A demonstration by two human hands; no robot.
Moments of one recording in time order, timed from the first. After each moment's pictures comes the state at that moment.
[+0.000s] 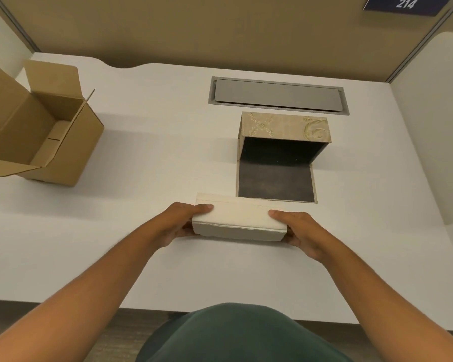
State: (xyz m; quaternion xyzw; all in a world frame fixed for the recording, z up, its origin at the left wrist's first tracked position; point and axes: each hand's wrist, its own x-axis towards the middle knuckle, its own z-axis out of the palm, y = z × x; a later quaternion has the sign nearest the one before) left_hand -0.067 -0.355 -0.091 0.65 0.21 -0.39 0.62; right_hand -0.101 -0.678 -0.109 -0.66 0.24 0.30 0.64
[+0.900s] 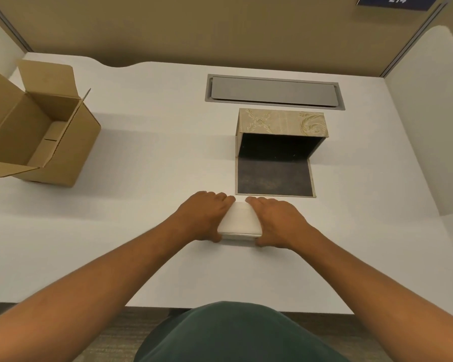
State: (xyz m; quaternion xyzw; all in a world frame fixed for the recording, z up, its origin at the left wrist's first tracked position) left_hand -0.057 -0.403 -0.086 0.92 -0.34 -0.20 -0.03; right_hand -0.090 -0.622 -0.085 -0.96 -0.17 0.24 0.01
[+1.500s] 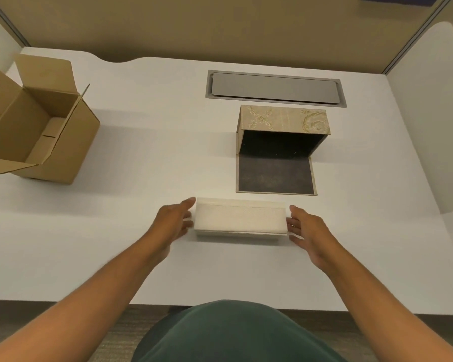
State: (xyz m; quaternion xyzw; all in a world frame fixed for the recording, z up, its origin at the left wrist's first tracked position) left_hand -0.094 -0.354 -0.087 0.68 0.32 -0.26 0.61; right_hand -0.129 -0.661 -0.085 -0.64 0.41 0.21 0.61
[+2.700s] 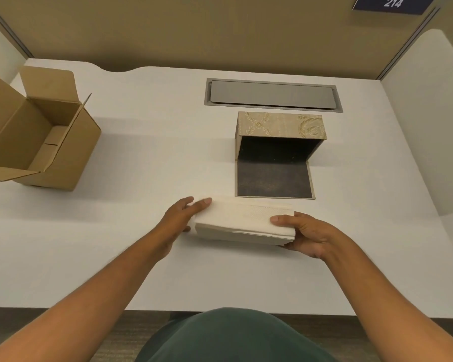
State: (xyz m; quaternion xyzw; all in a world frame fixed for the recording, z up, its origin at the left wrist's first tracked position) left_hand -0.082 -0.353 -0.095 0.70 0.19 -0.28 0.62; right_hand -0.109 -0.676 -0.090 -0.52 0.31 0.33 0.72
